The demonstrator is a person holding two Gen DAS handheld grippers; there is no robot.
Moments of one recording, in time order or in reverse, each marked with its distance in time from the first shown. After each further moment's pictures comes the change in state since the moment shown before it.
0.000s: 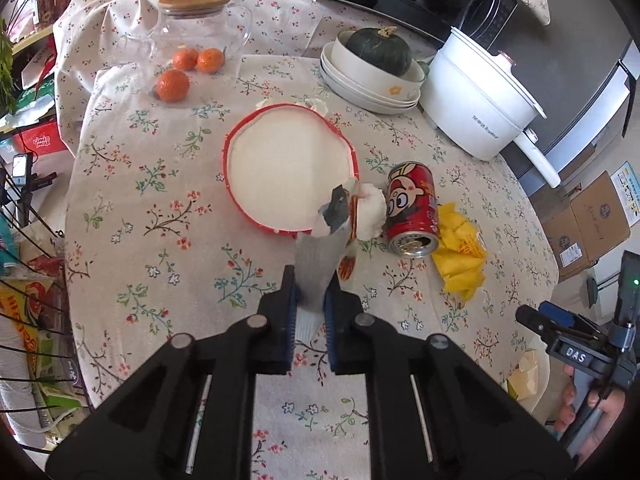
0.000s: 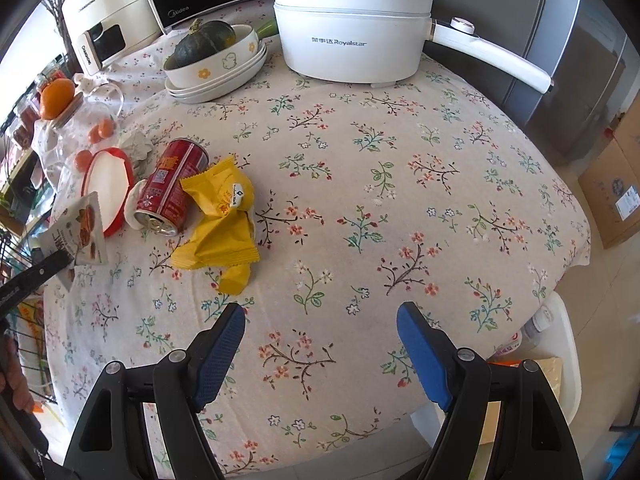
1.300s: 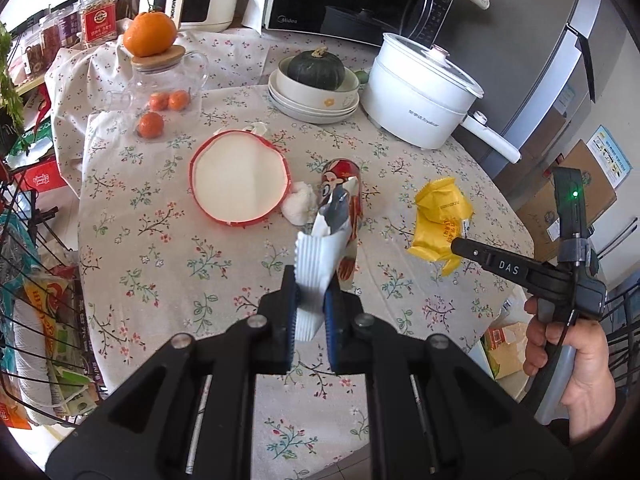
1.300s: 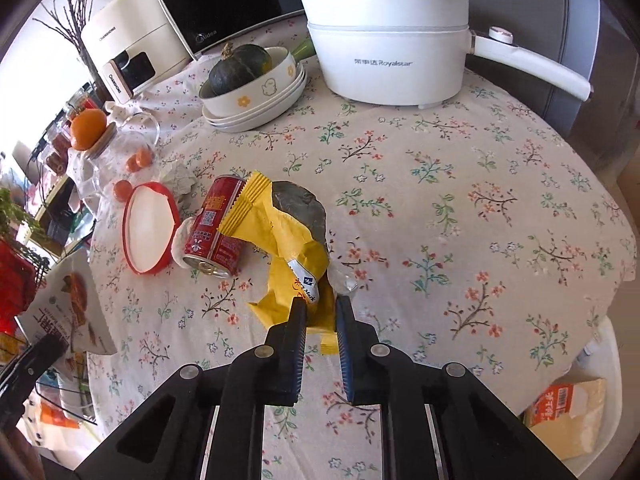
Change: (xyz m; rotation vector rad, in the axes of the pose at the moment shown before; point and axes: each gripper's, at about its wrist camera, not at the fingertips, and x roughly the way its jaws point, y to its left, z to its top) left arm -0.054 -0.055 -0.027 0.123 -0.061 -0.023; right arm -0.005 0.005 0.019 0.028 -0.068 0.160
